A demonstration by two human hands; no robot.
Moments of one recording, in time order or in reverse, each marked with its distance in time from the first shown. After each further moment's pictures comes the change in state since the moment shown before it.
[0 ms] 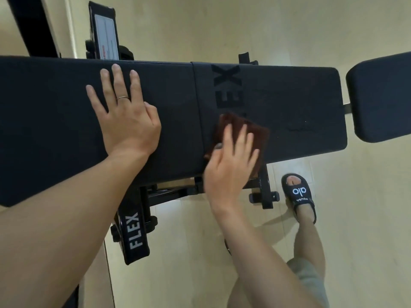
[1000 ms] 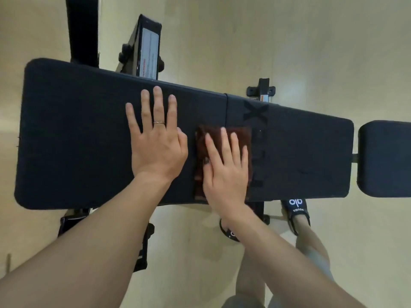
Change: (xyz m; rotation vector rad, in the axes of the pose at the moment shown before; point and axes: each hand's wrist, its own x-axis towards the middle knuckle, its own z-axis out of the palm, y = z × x) left_hand 0.001 -0.003 -0.006 -0.040 -0.088 0.001; right_hand 0.047 -0.036 0.000 -0.106 -0.216 -0.567
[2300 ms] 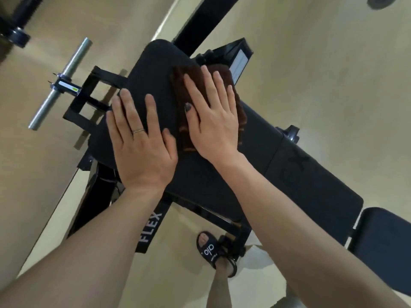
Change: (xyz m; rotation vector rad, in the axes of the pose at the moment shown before) left_hand -0.064 -0.090 -0.019 -0.139 0.088 -0.598; right_hand 0.122 -0.144 0.007 0.067 -0.030 -0.566
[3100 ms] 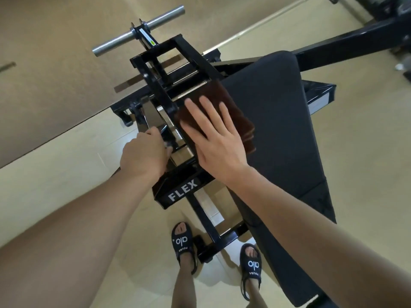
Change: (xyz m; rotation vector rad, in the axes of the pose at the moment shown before) left_hand -0.080 -0.121 -0.002 -0.100 -0.620 -0.536; right_hand -0.050 -0.105 0.012 -0.190 -0.308 -0.931
